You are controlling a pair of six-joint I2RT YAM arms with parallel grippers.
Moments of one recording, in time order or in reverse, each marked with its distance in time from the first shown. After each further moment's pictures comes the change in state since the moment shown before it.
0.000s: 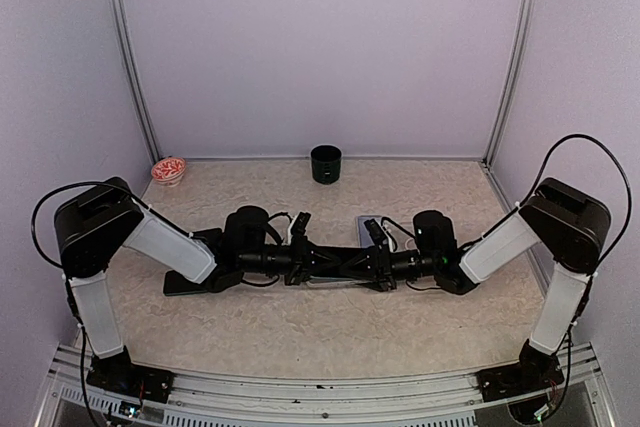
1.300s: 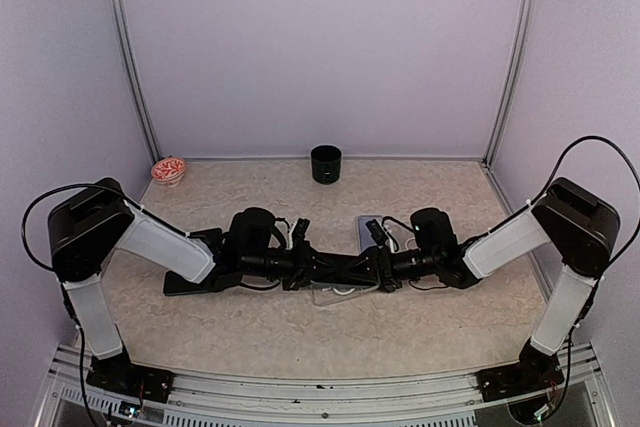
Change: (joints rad) left arm -0.022 -0.043 0.013 -0.170 -0.089 0.016; right arm -0.012 -0.055 0.020 -0.214 0.048 -0.156
